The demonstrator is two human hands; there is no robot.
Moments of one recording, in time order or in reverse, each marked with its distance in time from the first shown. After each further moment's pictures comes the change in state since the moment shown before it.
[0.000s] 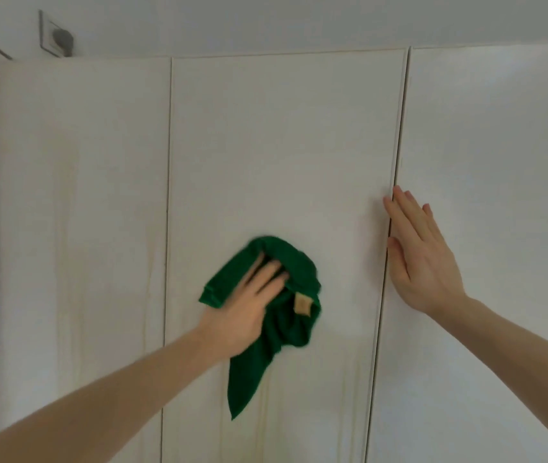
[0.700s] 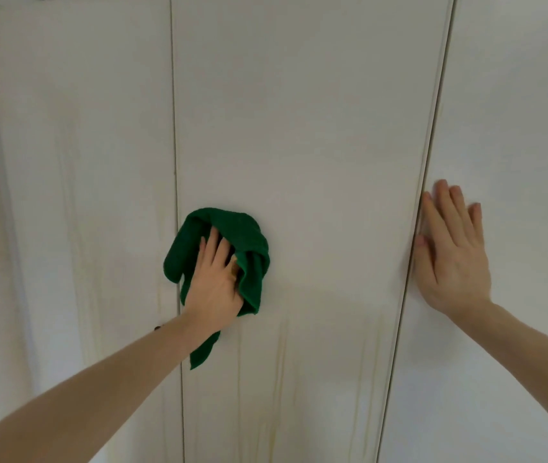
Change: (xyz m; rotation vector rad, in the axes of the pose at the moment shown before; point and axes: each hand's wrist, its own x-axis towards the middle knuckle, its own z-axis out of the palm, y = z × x) left_hand -0.046 -0.043 0.025 0.064 -0.099 -0.305; right_hand -0.056 0.009 0.041 -0.038 0.090 0.068
